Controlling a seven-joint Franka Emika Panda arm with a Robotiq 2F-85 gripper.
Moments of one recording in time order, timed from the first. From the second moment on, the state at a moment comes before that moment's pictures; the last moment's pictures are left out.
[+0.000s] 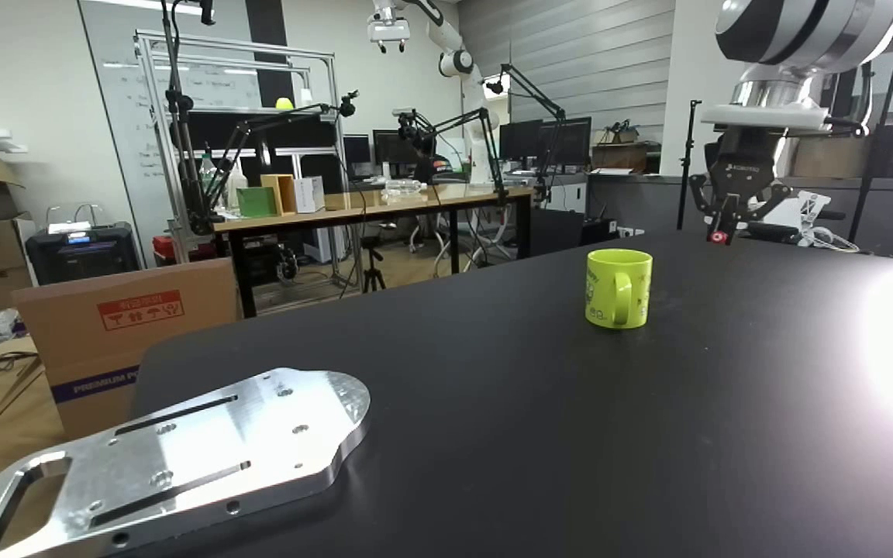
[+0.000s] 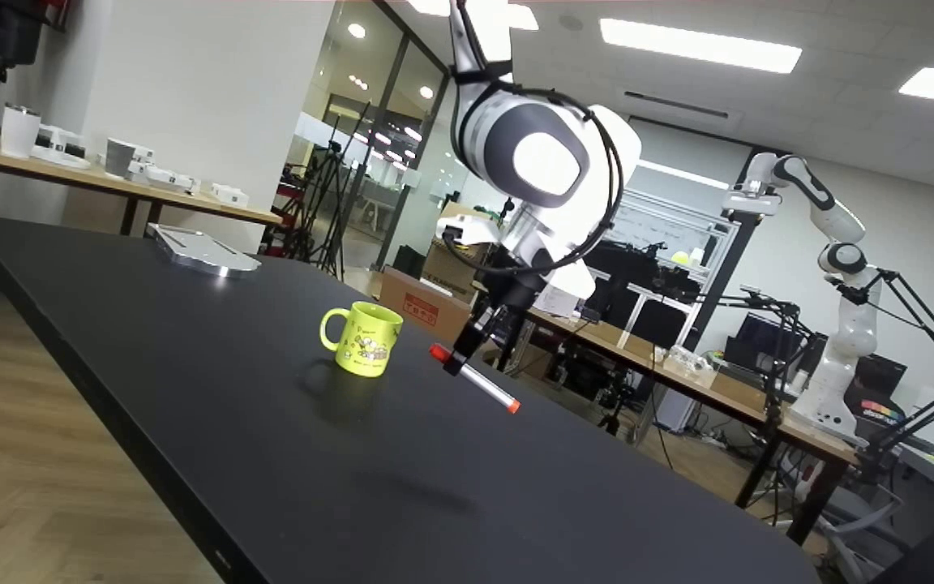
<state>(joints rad) -0.17 0.65 -0.12 -1.81 0.50 2.41 0.61</state>
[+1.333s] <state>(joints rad) -0.16 0.66 -0.03 -1.55 0.77 1.78 0.62</state>
